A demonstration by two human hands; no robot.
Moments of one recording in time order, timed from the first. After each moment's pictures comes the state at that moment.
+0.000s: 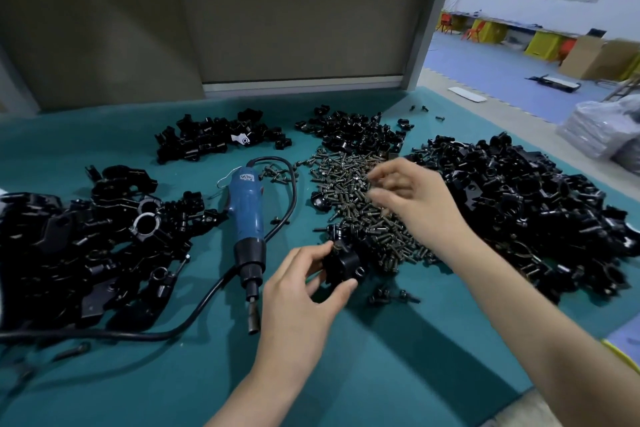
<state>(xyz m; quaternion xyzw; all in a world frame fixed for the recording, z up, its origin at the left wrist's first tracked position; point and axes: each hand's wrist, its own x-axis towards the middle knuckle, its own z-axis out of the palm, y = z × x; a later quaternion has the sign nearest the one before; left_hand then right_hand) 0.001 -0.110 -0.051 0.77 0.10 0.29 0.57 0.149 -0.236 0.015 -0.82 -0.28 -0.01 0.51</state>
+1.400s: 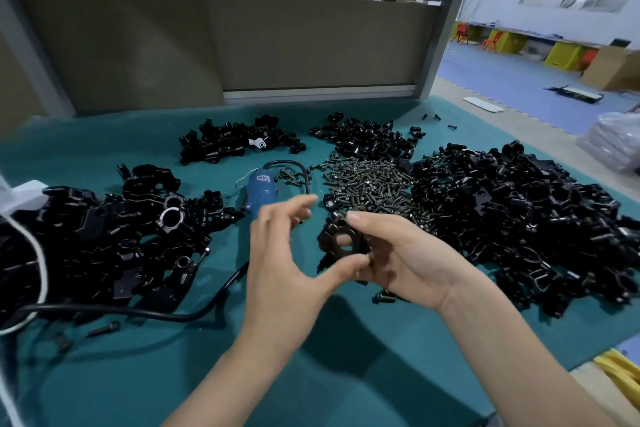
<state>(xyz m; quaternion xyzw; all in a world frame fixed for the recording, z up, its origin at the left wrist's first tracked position) -0.016 -0.093 -0.009 0.80 0.06 0.37 0.47 0.074 -0.218 0.028 -0.55 -0.19 0.42 0.70</state>
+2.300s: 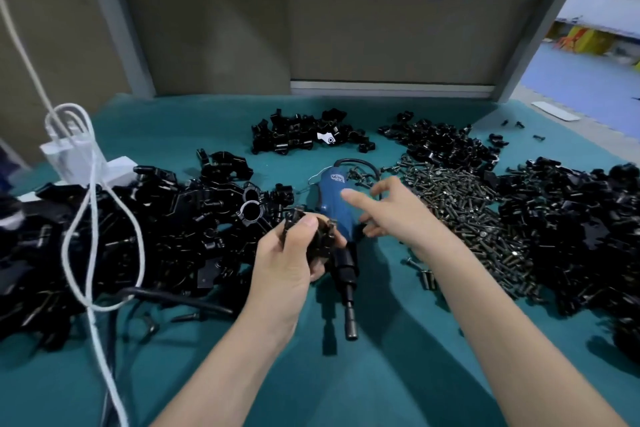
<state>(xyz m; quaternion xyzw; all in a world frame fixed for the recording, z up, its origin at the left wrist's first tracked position) -0.020 -0.016 -0.017 0.53 0.13 0.29 0.79 0.123 -0.098 0.005 -0.86 -0.20 0.20 0.43</state>
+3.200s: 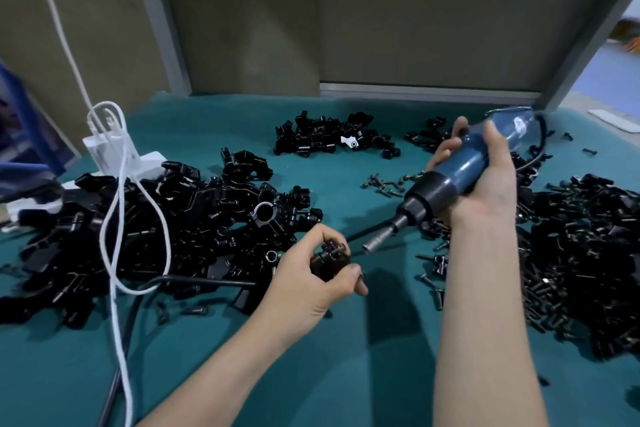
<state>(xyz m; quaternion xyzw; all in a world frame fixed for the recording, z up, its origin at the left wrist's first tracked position) -0.023 -0.014 -0.031 0.73 0.12 0.20 0.65 0.161 -0.109 0.040 -0.20 -0.03 0.26 0.94</state>
